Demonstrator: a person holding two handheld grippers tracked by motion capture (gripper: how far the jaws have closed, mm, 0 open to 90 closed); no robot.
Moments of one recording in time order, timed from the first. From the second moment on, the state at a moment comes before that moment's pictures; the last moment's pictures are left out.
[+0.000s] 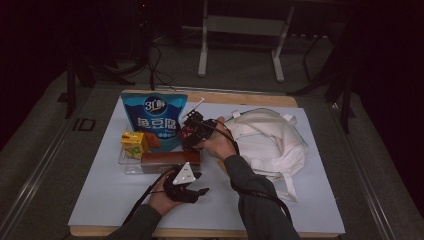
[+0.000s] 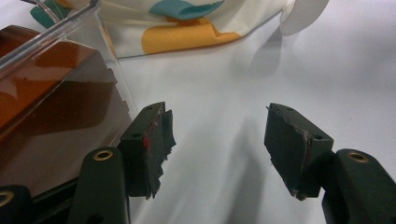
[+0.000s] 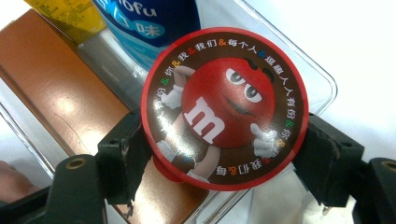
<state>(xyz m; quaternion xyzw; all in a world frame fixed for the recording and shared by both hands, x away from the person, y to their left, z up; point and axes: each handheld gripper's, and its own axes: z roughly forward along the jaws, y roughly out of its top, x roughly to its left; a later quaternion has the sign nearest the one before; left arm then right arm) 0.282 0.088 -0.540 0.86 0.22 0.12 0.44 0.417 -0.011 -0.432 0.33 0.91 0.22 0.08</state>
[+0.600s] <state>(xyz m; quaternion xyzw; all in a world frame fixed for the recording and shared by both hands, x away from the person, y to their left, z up) 0.282 0.088 -0.540 0.86 0.22 0.12 0.44 0.417 -0.013 -0.428 0.33 0.91 0.24 0.07</state>
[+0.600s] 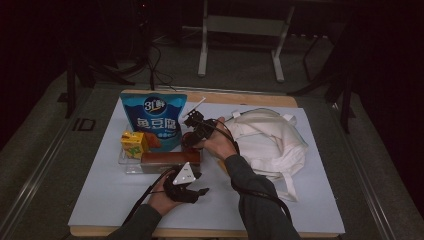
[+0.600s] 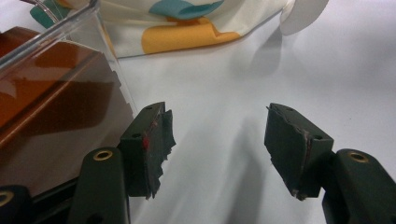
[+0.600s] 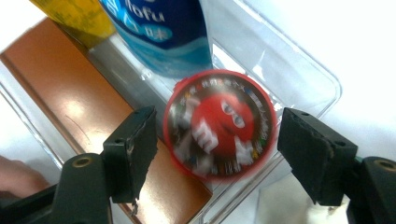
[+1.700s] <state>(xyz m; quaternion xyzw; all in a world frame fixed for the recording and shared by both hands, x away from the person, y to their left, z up) 0.283 0.088 -0.540 0.86 0.22 0.11 0.44 0.411 -0.055 -0.401 0.33 0.91 0.24 0.09</state>
